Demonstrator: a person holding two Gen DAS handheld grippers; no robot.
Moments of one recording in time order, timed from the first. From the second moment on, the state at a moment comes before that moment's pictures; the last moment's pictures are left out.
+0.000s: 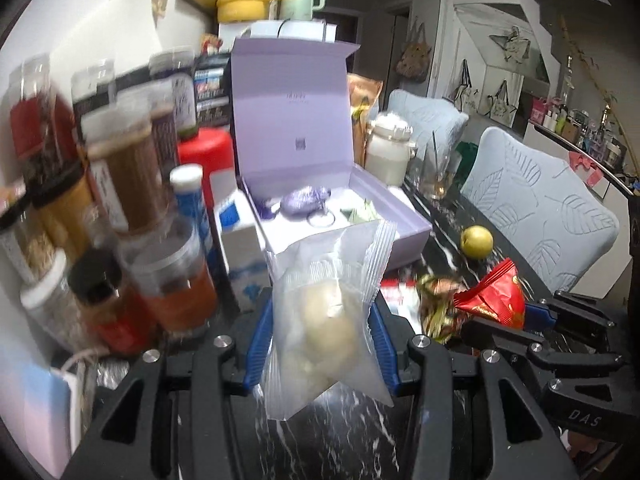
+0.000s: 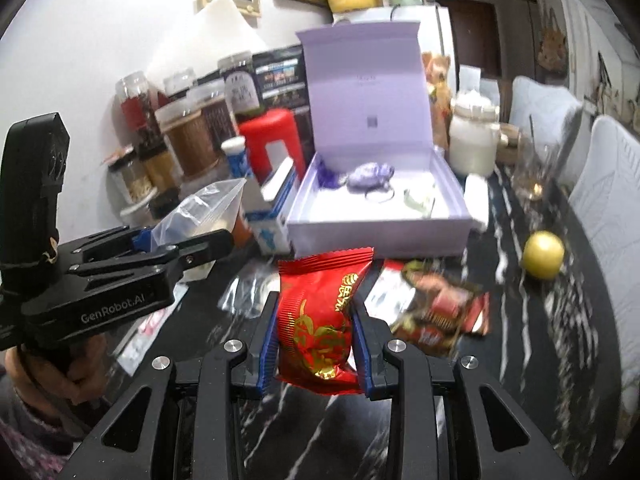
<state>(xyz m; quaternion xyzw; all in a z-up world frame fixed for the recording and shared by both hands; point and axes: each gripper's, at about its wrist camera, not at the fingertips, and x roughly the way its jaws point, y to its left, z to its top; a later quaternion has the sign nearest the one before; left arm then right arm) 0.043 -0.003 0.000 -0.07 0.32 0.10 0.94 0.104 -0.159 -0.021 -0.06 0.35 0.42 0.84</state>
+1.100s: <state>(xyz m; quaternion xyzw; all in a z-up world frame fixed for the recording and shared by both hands) 0.169 0.022 0.055 -0.07 0.23 0.12 0.96 0.228 -0.146 0.049 -0.05 0.29 0.41 0.86</state>
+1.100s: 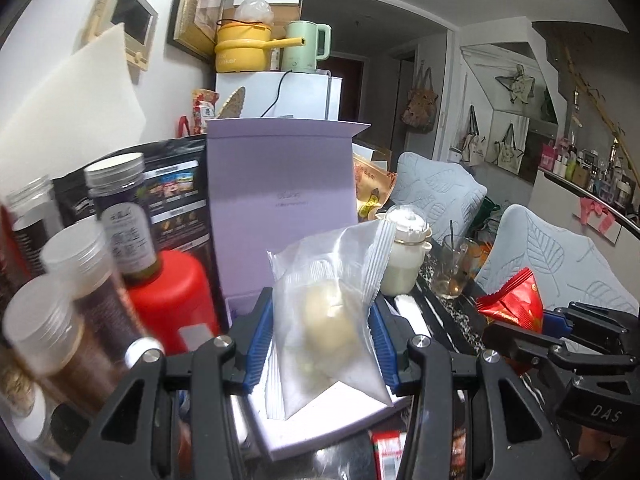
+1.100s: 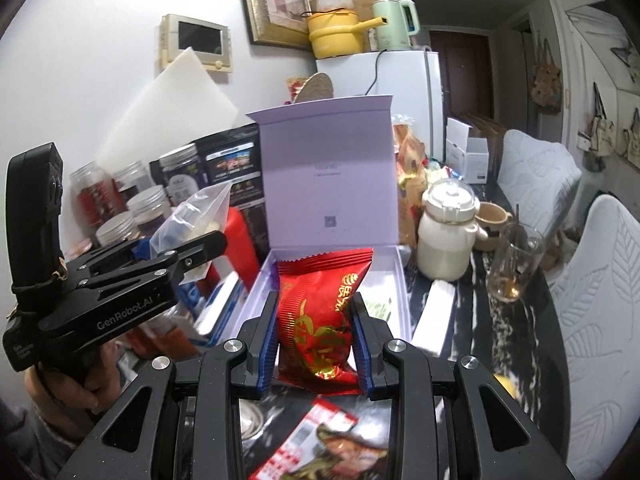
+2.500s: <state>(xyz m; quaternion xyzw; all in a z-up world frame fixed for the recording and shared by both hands) 0.327 0.069 -0.036 -0.07 0.37 0.13 0.92 0.395 -0.065 -0.037 -0.06 0.38 0.40 0.83</state>
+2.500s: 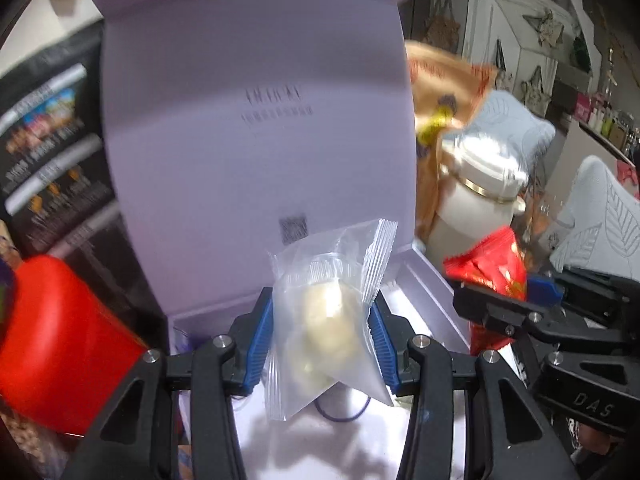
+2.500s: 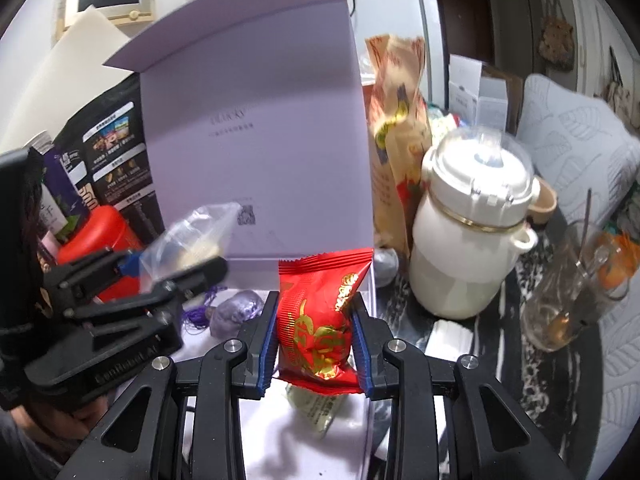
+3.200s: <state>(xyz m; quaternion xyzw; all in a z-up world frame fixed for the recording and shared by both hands) 0.342 0.073 -0.060 -0.10 0.43 0.14 0.89 0.405 -0.063 -0.049 -0.06 0.41 0.39 0.82</state>
